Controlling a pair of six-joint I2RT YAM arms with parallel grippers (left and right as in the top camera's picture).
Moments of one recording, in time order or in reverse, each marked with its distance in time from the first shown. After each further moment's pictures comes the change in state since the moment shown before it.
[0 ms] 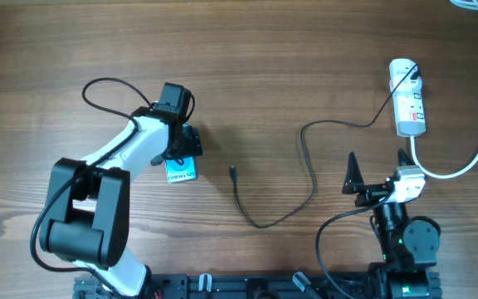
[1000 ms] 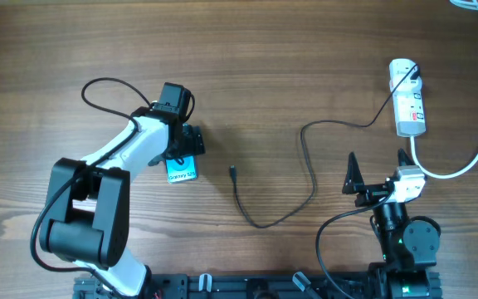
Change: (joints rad) left arm 0.000 0.000 -0.001 0.008 -0.001 -0.009; right arm 0.000 0.000 0.000 0.000 0.000 0.000
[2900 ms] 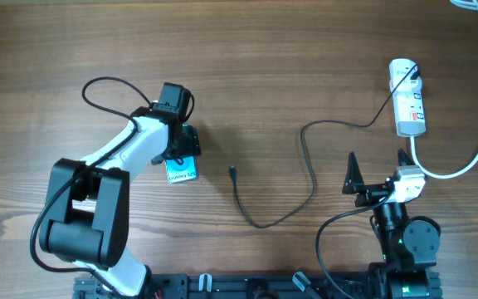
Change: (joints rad) left arm 0.000 -0.003 0.000 -0.001 0.000 0.024; right arm 0.000 0.000 0.000 0.000 0.000 0.000
